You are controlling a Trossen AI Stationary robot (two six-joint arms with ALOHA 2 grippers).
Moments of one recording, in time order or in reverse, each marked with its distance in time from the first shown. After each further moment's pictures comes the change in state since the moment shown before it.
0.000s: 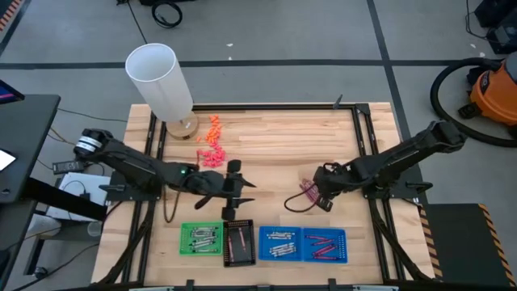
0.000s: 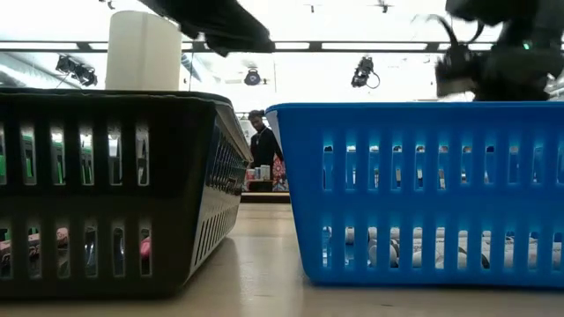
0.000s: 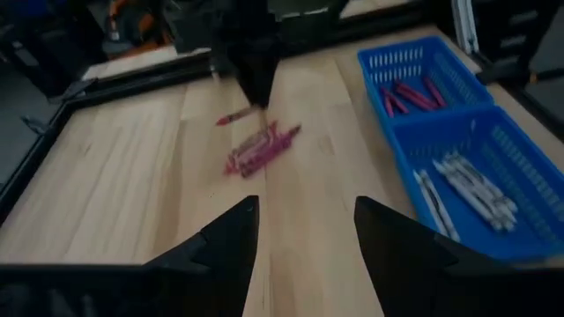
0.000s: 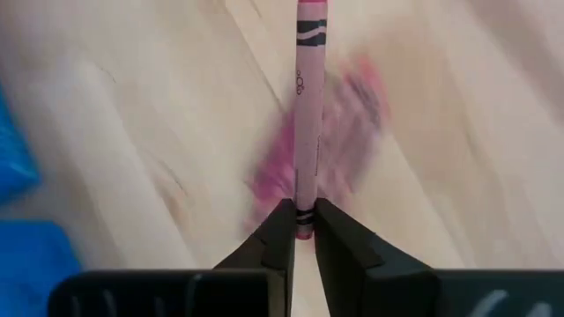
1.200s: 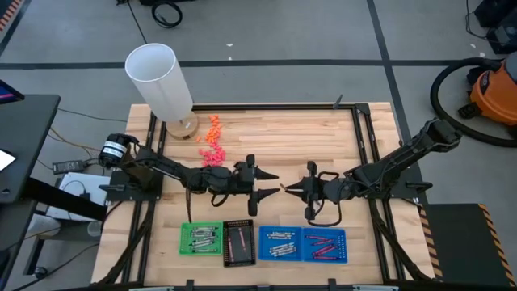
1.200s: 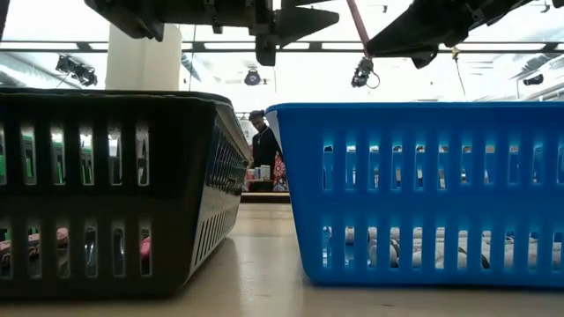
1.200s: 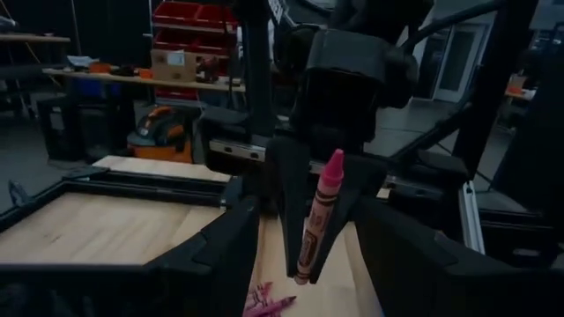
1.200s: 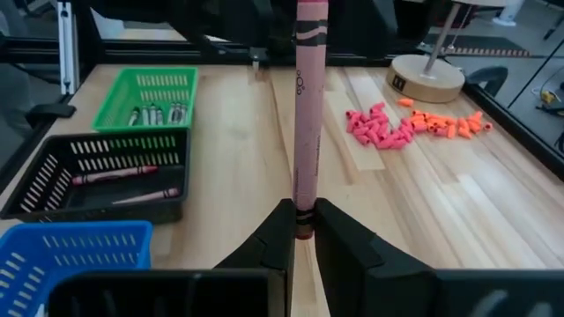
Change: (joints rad) left arm 0.069 0.272 0.002 0.758 0.000 -0.185; right arm 0.133 0.046 0.002 0.815 0.352 -0.637
